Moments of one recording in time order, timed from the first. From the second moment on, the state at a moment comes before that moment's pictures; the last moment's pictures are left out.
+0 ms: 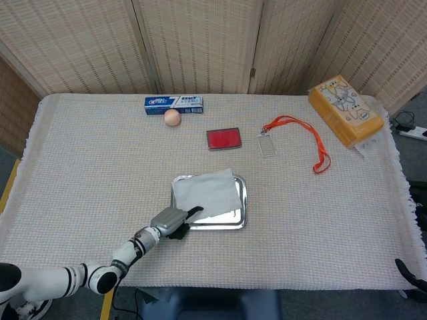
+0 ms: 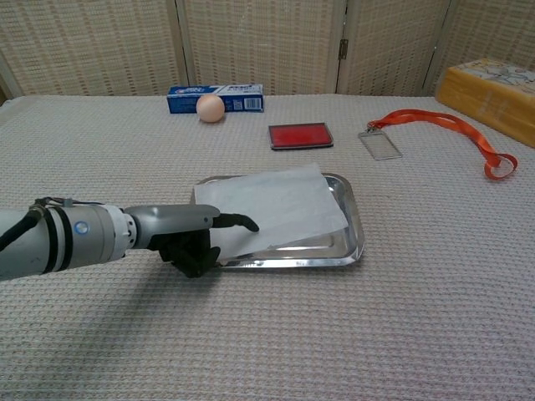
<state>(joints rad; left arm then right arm) -0.88 -1.61 -0.08 -1.45 1.05 0.64 0.10 -0.17 -0.97 -0.01 -1.64 -1.67 1.80 0.33</state>
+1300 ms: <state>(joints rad) -0.89 -1.56 -0.04 -1.59 0.99 0.76 0.29 -0.17 -0.97 -0.02 -1.64 -1.70 1.80 0.33</state>
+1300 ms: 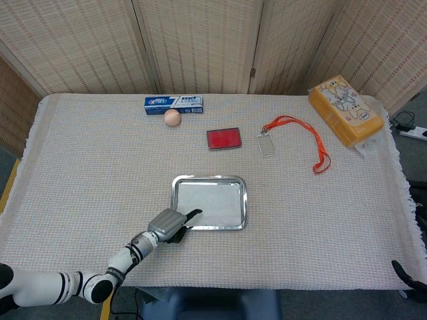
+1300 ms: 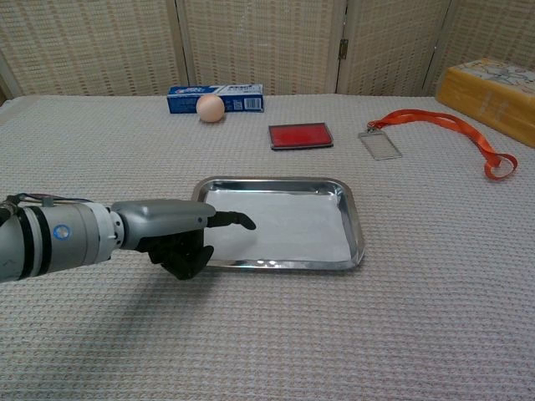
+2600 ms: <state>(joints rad) -0.85 -1.63 -0.03 -1.56 1.07 0.83 0.33 -0.17 -0.97 -0.02 -1.64 -1.71 1.81 0.34</state>
